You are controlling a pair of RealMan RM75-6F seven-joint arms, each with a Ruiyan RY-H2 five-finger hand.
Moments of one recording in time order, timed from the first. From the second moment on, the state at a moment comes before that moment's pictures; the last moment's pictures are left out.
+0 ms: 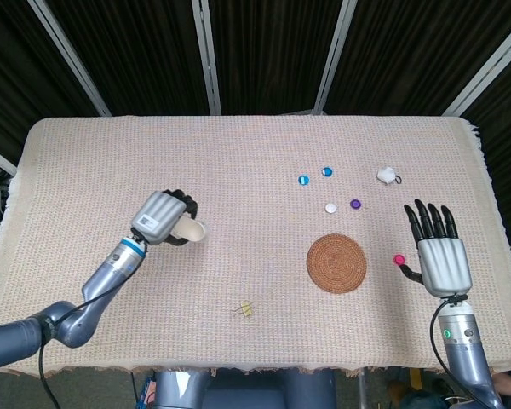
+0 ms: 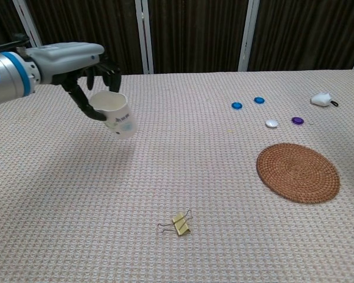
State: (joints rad) left arm -0.80 -1.45 -0.23 -1.48 1.23 0.88 0.30; right arm 0.30 -1.26 0.17 -1.67 -1.35 1.41 -0.44
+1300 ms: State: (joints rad) left arm -0.58 -1.30 -0.20 -1.77 1.13 1.38 0.49; right arm 0.31 -1.24 0.16 -1.67 -1.34 1.36 -0.38
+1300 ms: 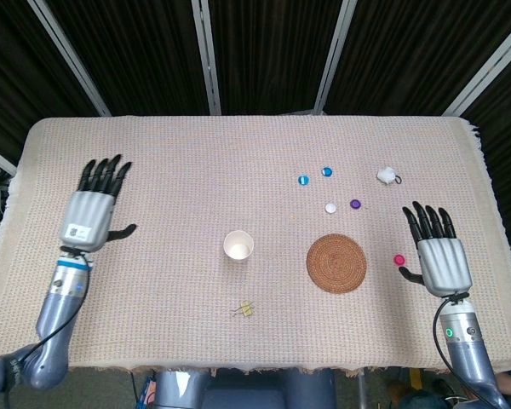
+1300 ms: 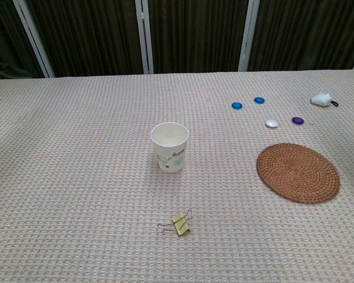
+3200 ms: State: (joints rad) left arm -0.30 -1.11 -0.15 -1.70 1.17 1.40 0.22; right arm 0.97 -1.75 0.29 -1.28 -1.07 0.73 -0.26
